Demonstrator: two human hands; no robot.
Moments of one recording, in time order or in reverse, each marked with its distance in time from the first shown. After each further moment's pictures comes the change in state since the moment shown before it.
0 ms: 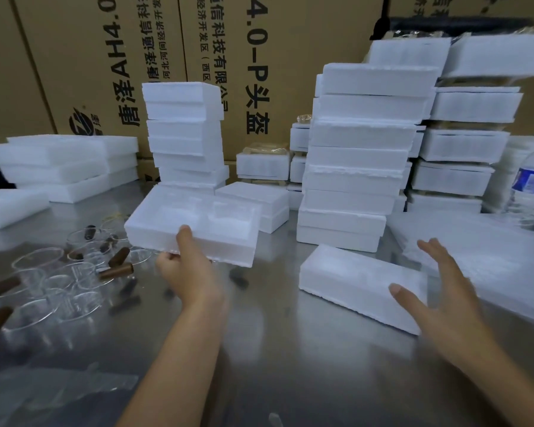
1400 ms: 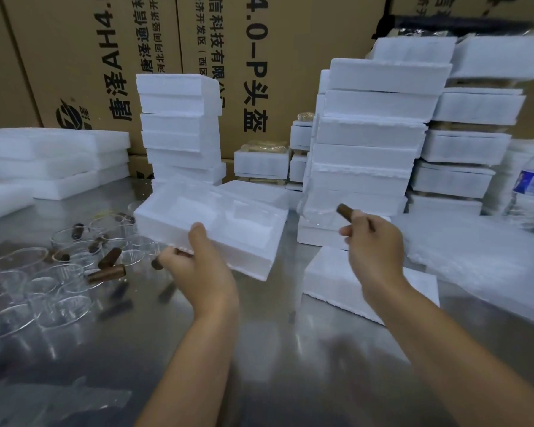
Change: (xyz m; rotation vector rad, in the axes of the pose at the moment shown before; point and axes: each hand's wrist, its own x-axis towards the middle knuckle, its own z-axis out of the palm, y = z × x) left_hand -0.002 -0.008 0.003 0.167 -0.084 0.048; right_hand 0.066 -0.079 0.076 0.424 0.251 0.249
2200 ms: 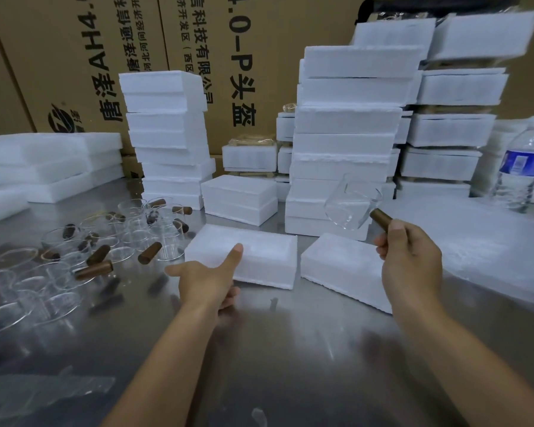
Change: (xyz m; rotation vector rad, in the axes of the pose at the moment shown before) left_hand 0.011 -0.032 -0.008 0.570 -0.279 -0.224; right_hand -0.010 0.036 -0.061 0.126 0.113 -0.034
